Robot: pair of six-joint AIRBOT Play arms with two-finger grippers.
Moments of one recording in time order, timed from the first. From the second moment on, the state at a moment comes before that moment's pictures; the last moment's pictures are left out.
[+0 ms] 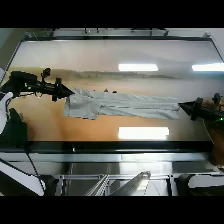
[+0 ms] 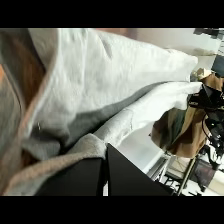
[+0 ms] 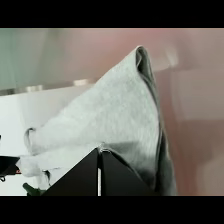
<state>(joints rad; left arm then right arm) 0.22 -1.92 1.50 -2.56 1.43 1.86 -0.67 -1.64 0.79 -0.20 1.17 0.70</state>
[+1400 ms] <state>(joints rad) -0.17 -2.02 1.81 -2.38 1.45 1.72 -0.34 -1.68 1.08 -0.76 1.15 0.97</state>
